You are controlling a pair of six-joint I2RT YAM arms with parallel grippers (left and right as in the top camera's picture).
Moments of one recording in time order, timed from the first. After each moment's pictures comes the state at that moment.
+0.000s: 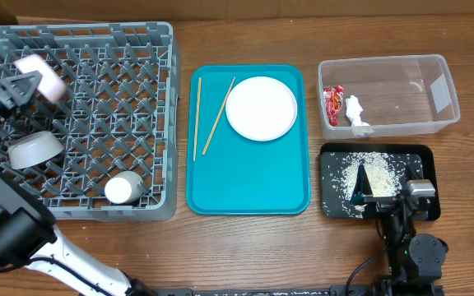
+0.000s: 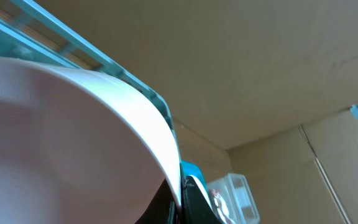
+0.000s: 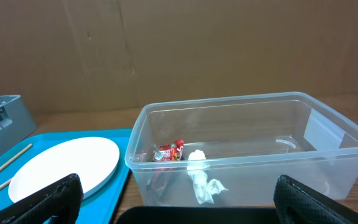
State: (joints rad) left arm 0.75 2.13 1.60 -0.14 1.38 -0.39; right arm -0.02 0.01 0.02 -0.03 -0.06 0.09
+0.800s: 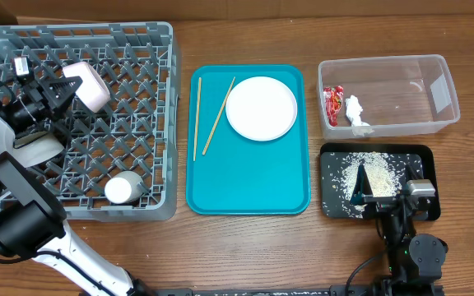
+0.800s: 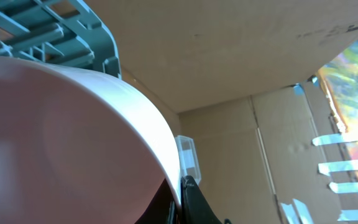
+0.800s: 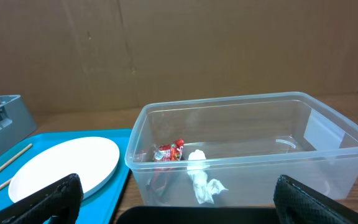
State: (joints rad) left arm 0.65 2.13 1.60 -0.56 1.52 -0.18; right arm -0.02 0.01 0.02 -0.03 -0.07 0.09
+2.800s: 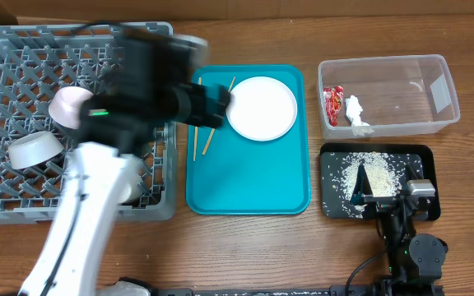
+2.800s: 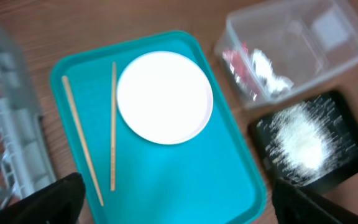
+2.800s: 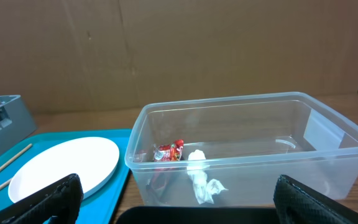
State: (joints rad) left arm -0.37 1.49 1.62 -0.97 0.20 -0.11; right arm -0.02 0.01 0.02 -0.03 -0.07 0.09
